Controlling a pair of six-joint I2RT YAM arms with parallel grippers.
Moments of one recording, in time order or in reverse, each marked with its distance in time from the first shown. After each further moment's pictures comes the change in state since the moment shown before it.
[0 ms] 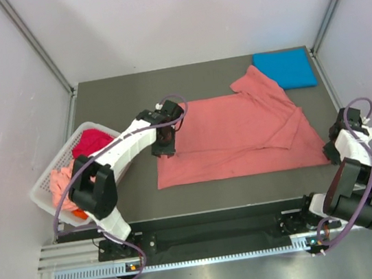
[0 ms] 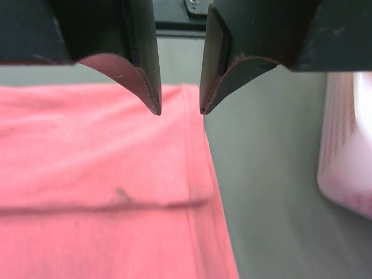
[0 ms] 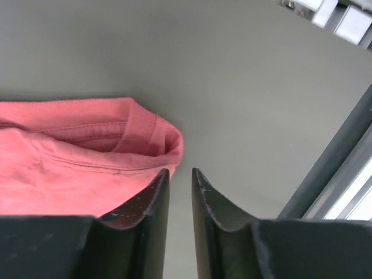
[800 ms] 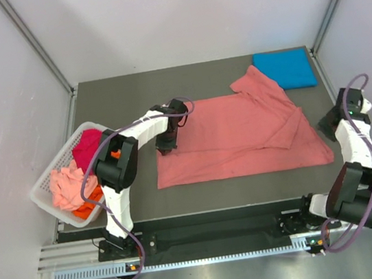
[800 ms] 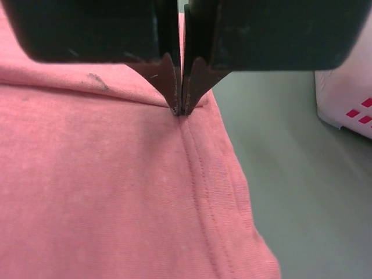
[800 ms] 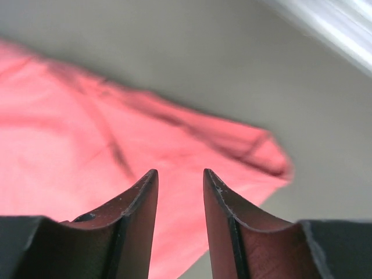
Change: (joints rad) left arm 0.082 0.367 0.162 0.076 -0.050 0.123; right arm 0.072 -0.008 0.181 0.055 -0.196 -0.079
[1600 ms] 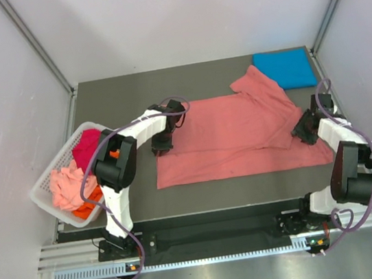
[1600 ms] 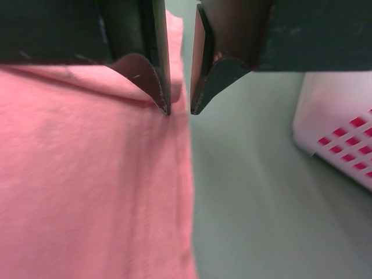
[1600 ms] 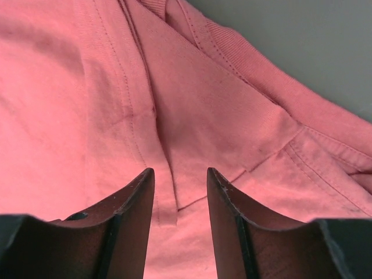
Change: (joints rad) left arm 0.018 -0.002 0.004 -0.058 -0.095 -0.114; right arm 0.217 0.169 -0.085 0.172 -0.089 -0.019
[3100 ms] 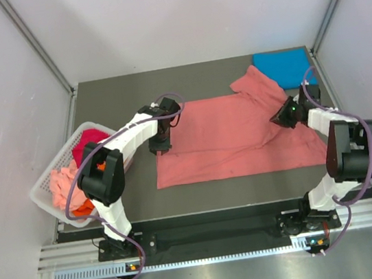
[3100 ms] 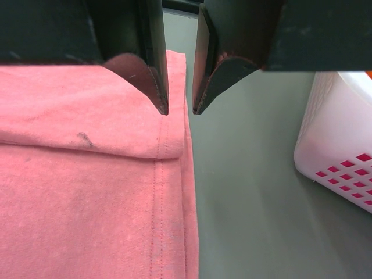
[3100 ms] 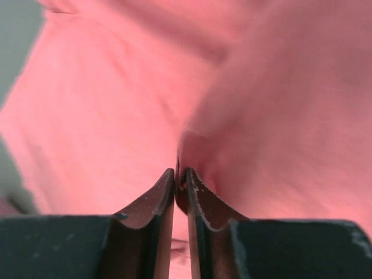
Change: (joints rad) left arm -0.010 -0.192 -0.085 0.005 0.093 0.011; right arm 0.084 0.192 0.092 0.254 -0.321 0.080
